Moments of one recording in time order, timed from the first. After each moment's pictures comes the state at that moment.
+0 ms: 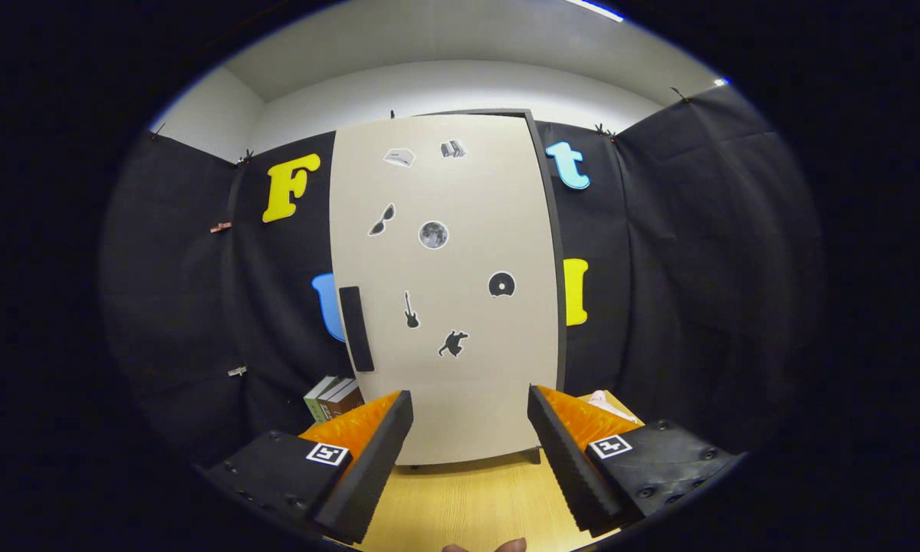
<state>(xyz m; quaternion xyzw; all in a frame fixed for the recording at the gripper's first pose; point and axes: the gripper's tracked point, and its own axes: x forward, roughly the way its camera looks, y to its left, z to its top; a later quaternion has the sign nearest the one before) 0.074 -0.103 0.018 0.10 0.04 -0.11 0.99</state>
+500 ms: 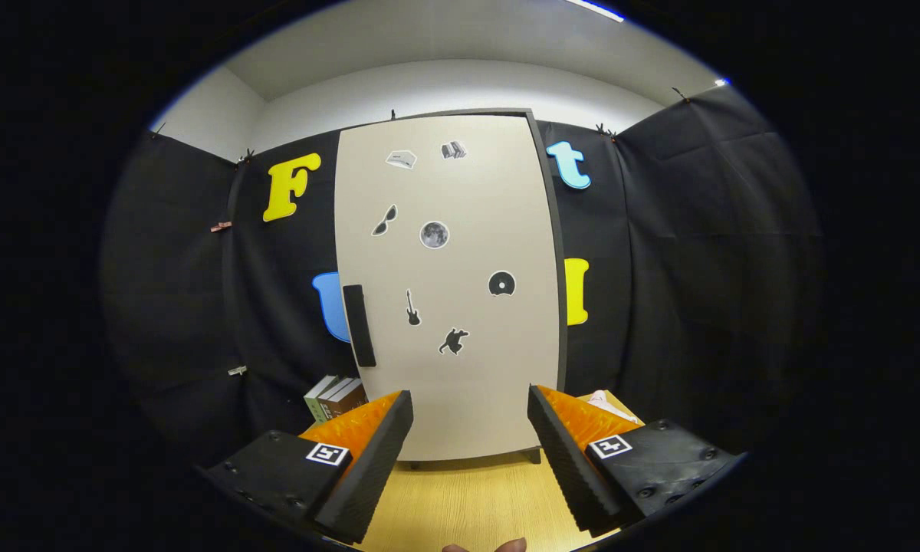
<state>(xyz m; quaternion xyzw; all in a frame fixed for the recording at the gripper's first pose) 0.075 -0.103 0.018 0.10 0.04 -0.11 0.99</state>
